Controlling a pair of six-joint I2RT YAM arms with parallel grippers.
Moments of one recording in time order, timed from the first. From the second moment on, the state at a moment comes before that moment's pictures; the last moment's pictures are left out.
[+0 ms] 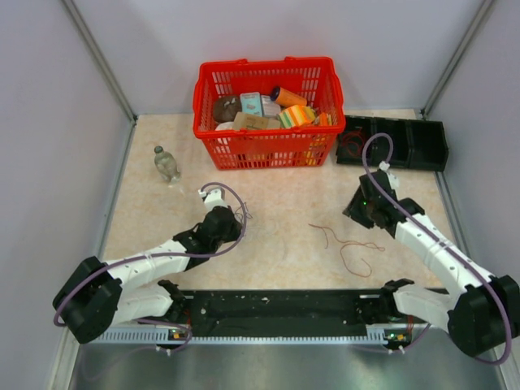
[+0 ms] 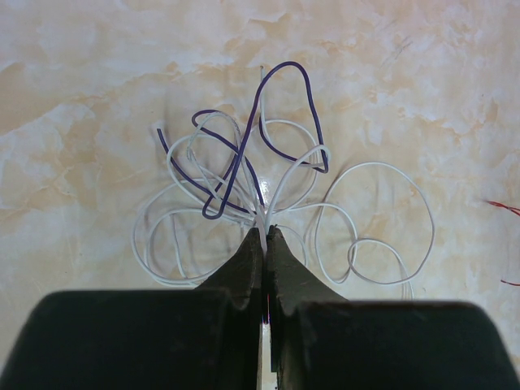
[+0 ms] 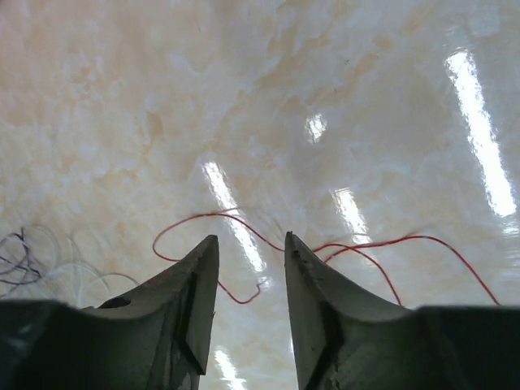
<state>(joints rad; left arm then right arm) -0.74 1.13 0.43 0.03 -0.33 -0.81 0.36 1.04 0.72 -0.59 0.17 0.85</state>
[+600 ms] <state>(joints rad) -0.74 1.13 0.43 0.04 -0.32 -0.81 0.34 1.44 0.81 -0.87 0.08 1.16</state>
